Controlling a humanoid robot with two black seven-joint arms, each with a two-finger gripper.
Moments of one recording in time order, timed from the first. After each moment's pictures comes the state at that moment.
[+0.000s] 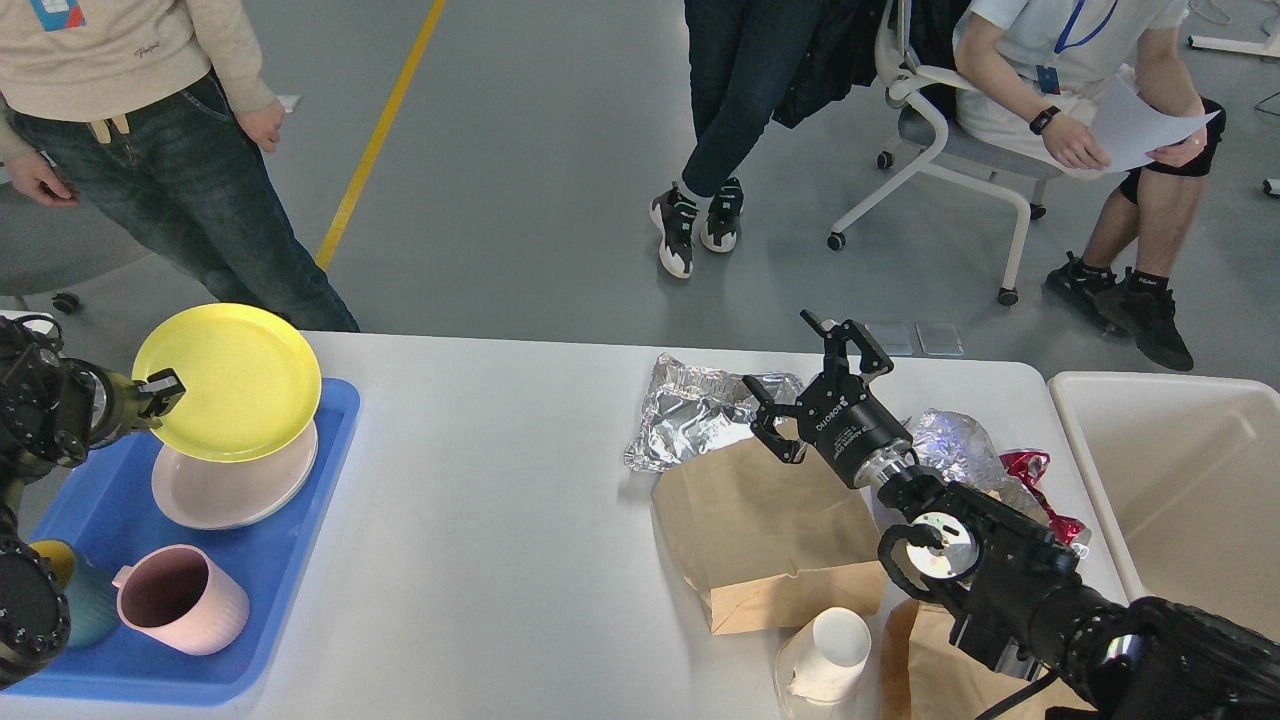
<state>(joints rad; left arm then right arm) -0.89 0.31 1.06 0.28 -0.22 -0.74 0.13 0.69 0.01 0.51 0.30 -0.02 0.65 0.41</state>
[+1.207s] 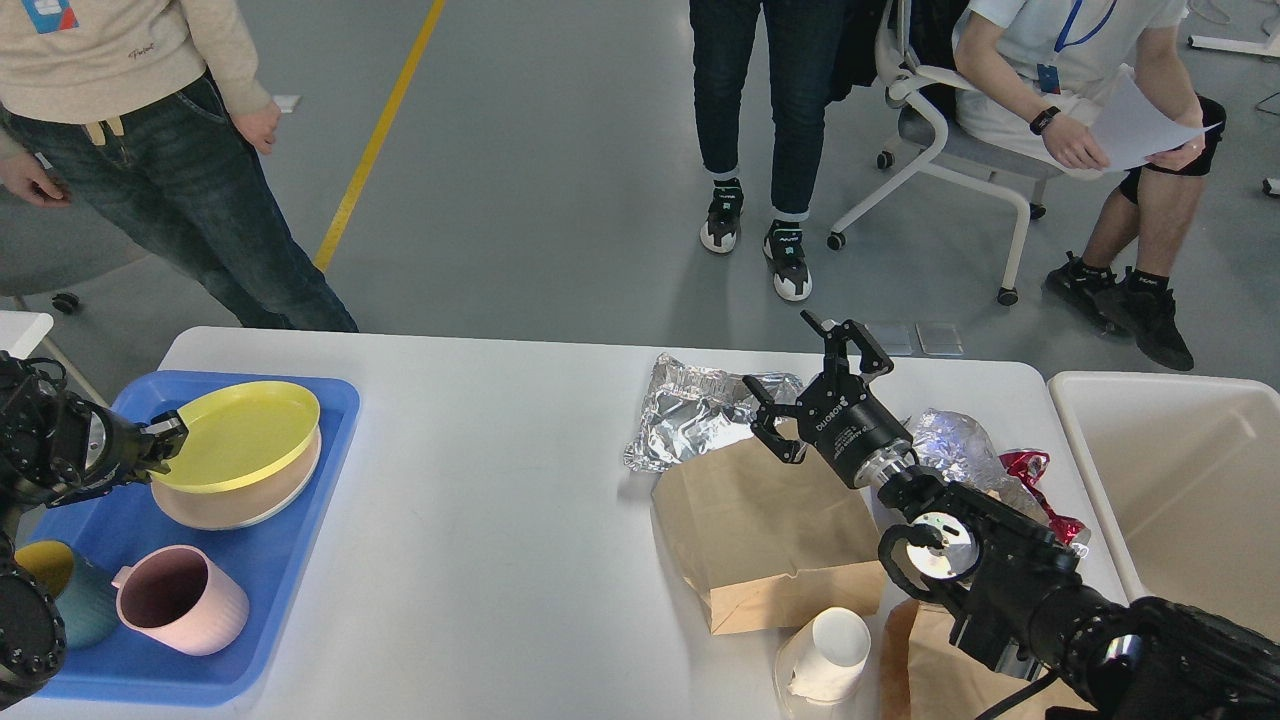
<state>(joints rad) -0.84 0.32 1.03 0.27 -0.22 -0.80 0.13 0.69 0.01 0.51 0.30 -0.02 0.65 0.41</state>
